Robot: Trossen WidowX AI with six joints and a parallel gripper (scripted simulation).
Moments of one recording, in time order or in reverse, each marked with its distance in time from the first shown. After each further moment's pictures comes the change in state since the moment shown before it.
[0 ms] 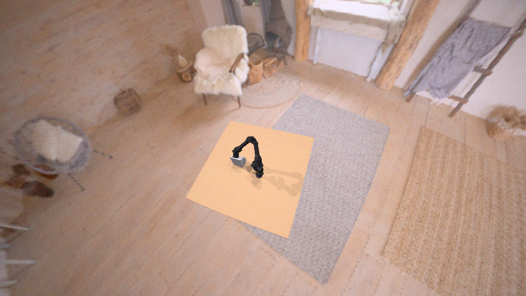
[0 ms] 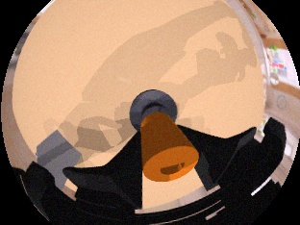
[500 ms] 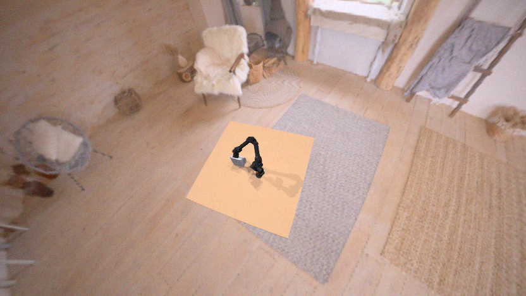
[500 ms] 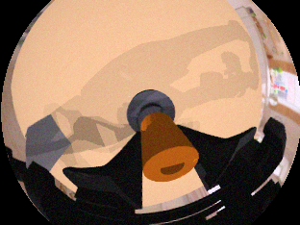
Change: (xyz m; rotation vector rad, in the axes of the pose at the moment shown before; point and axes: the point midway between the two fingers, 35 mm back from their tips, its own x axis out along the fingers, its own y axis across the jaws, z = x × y) arm 0.000 -0.005 0.000 -0.171 0.000 0.000
